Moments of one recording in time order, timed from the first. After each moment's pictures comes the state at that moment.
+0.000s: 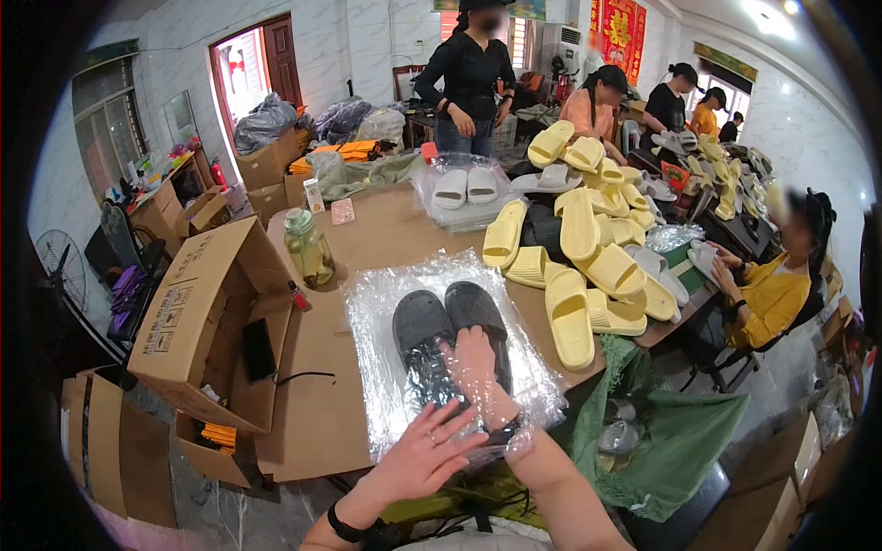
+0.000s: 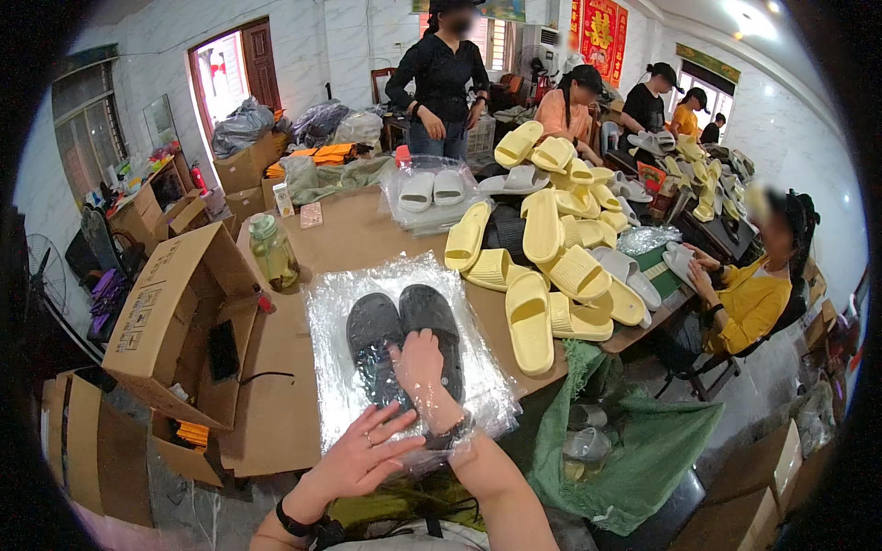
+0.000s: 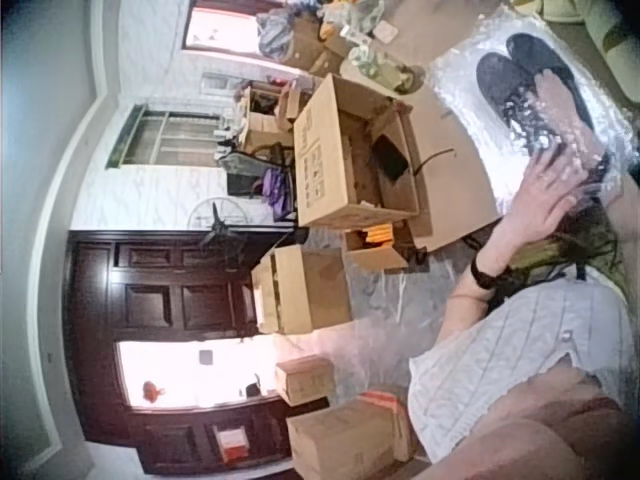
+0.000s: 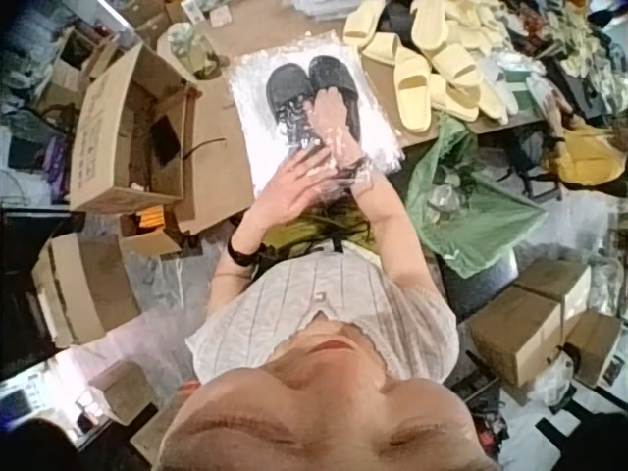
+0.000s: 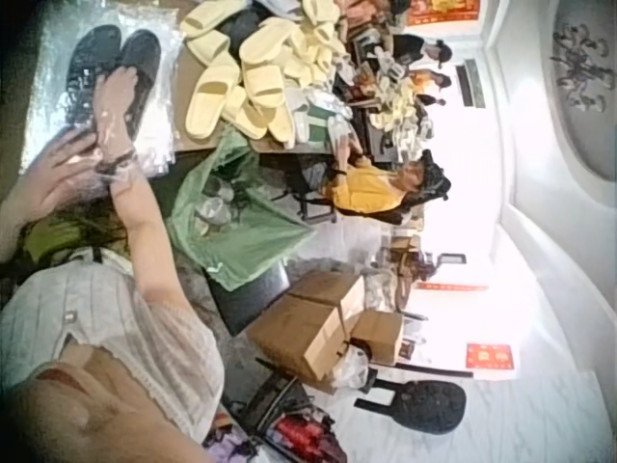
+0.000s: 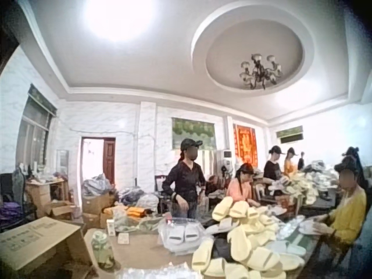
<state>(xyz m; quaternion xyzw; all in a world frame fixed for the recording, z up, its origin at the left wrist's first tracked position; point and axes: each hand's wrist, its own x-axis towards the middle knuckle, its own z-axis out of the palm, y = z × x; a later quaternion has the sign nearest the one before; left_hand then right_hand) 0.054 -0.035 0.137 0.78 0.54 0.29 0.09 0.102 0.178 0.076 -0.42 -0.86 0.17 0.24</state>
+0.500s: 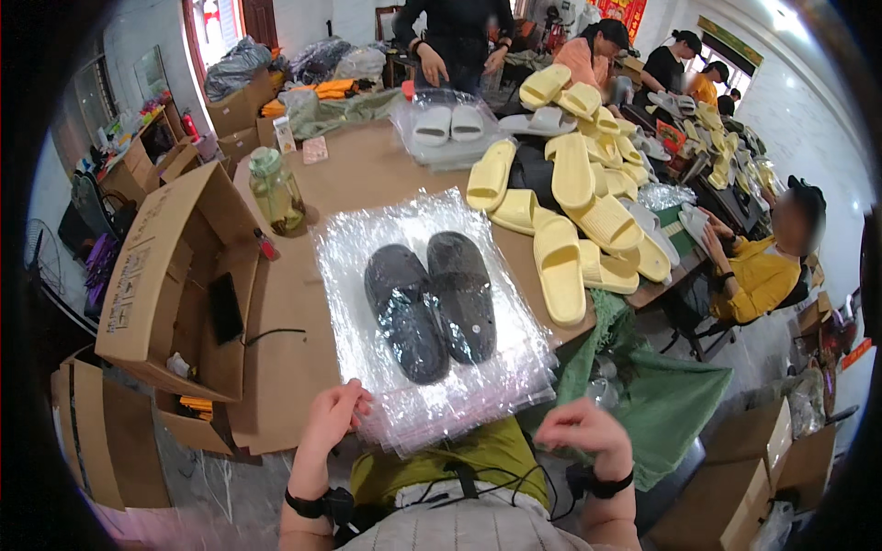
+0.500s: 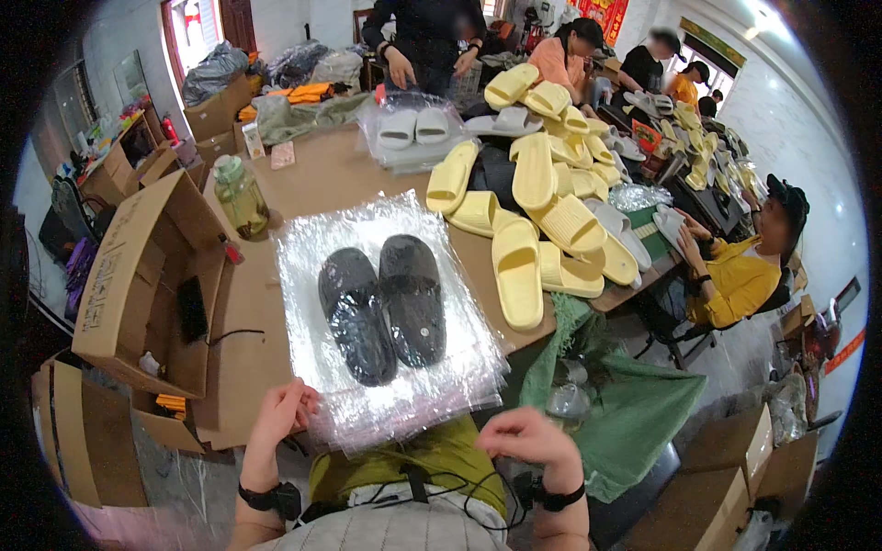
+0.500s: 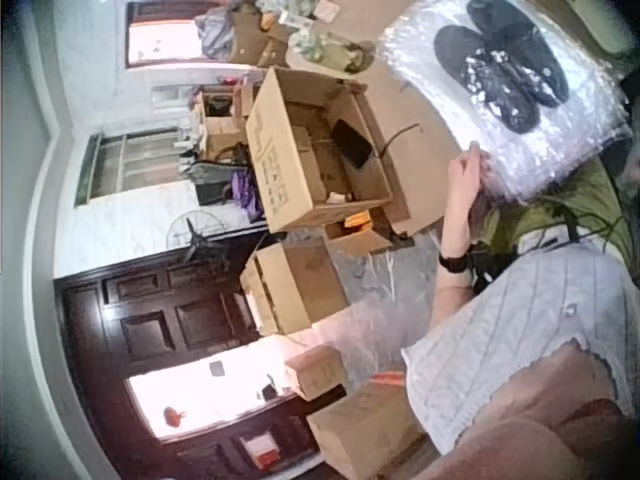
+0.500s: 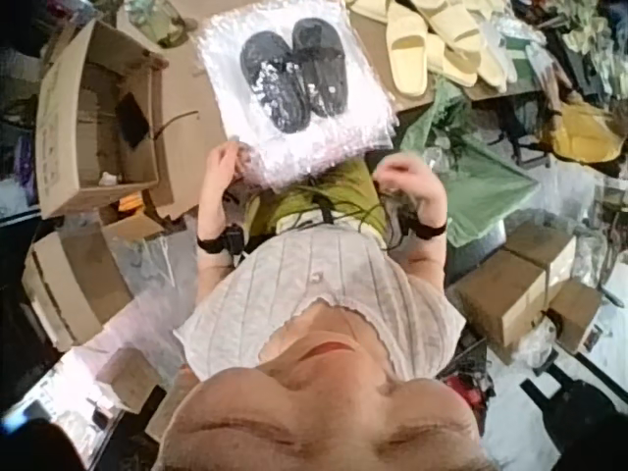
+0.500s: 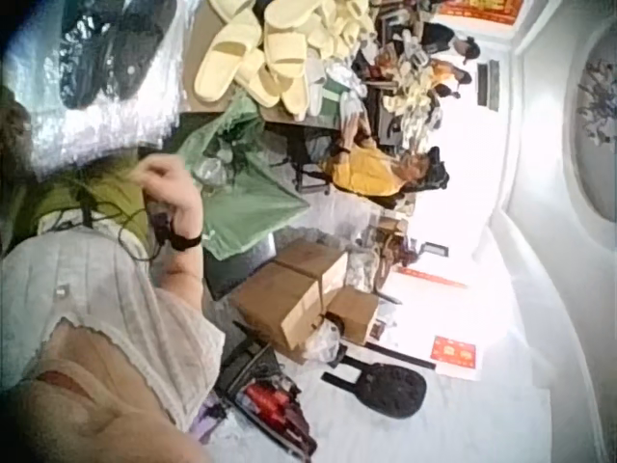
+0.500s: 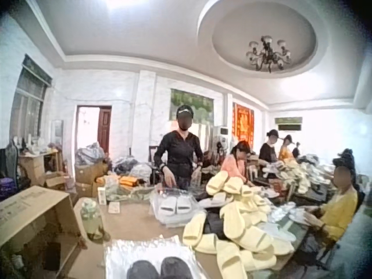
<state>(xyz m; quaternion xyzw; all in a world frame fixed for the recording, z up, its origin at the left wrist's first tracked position) -0.025 -0.071 0.064 0.23 0.72 0.46 0.46 0.354 0.121 0.131 -0.32 -0.66 0.68 0.03</state>
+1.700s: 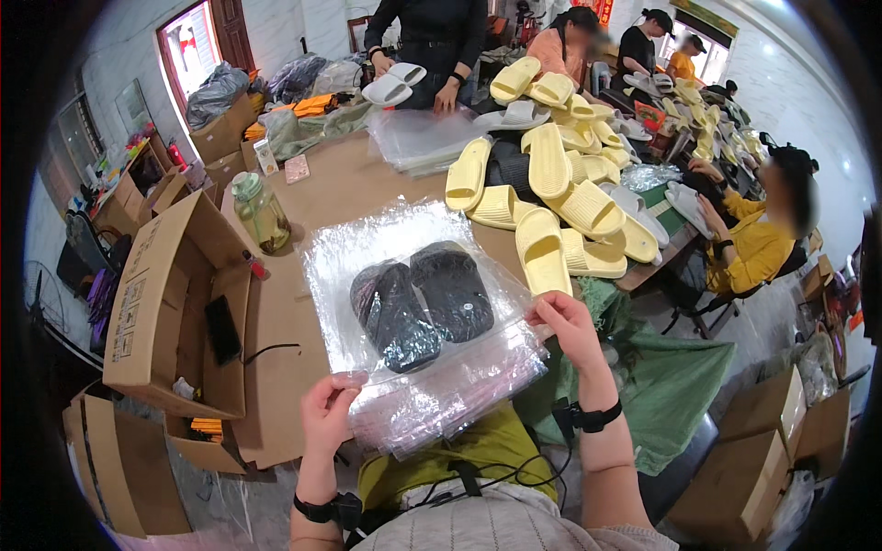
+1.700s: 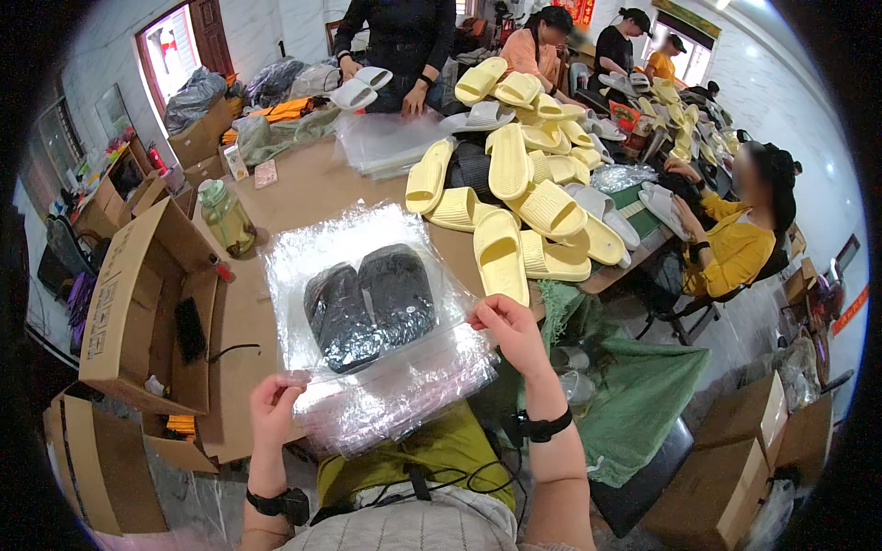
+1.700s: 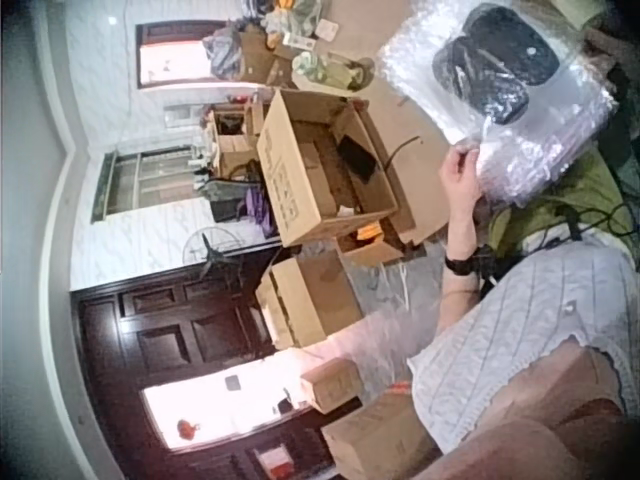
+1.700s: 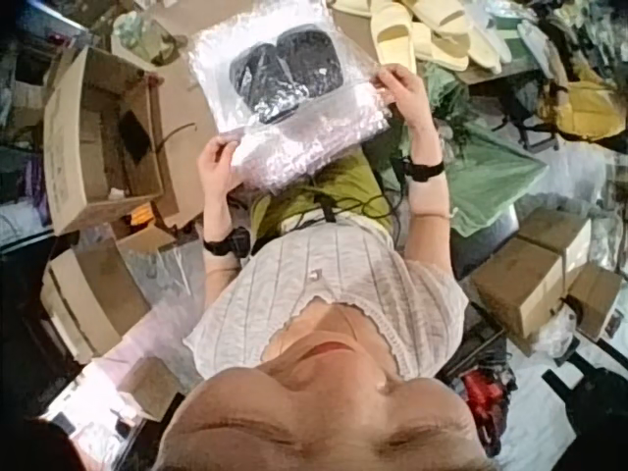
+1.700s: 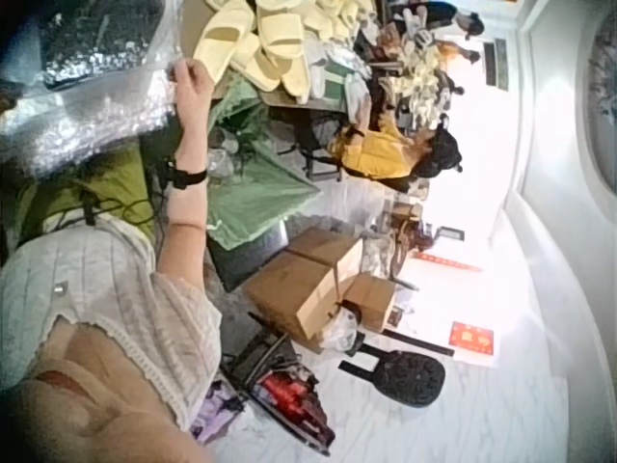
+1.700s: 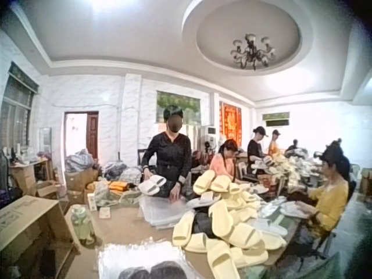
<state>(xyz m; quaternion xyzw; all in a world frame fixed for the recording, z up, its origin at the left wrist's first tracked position) -0.008 -0.054 0.068 0.38 0.60 0.64 0.29 0.300 0.214 0.109 -0.29 -0.62 0.63 0.38</state>
